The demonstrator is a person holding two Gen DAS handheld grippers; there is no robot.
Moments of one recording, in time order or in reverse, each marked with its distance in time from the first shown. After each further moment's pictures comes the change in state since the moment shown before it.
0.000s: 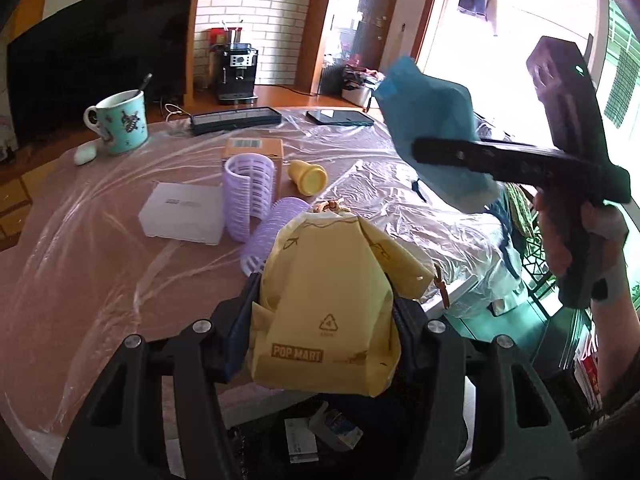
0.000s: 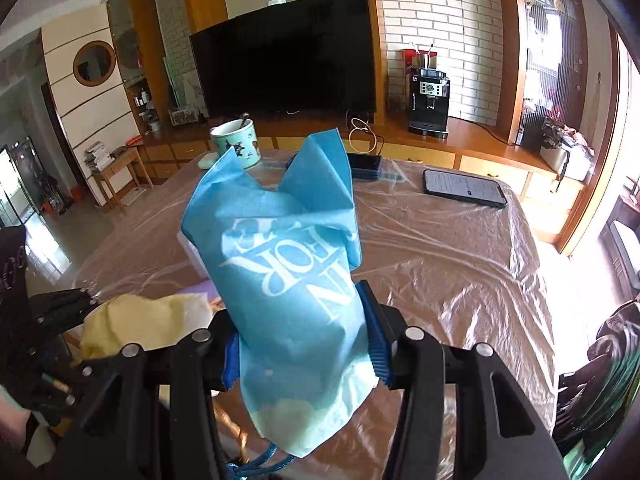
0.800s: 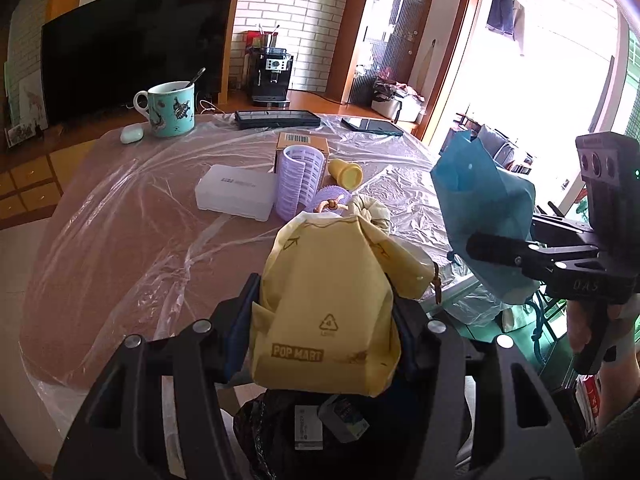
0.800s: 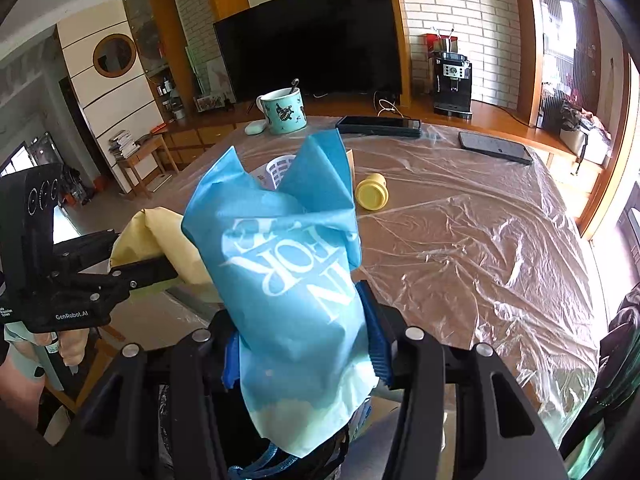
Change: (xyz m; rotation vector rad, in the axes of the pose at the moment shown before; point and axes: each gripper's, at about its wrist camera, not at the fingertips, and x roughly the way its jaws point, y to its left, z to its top) left arm -0.036 0.017 -0.026 -0.077 -0.028 0.070; right arm -0.022 0.047 -0.063 0.000 0.046 0.061
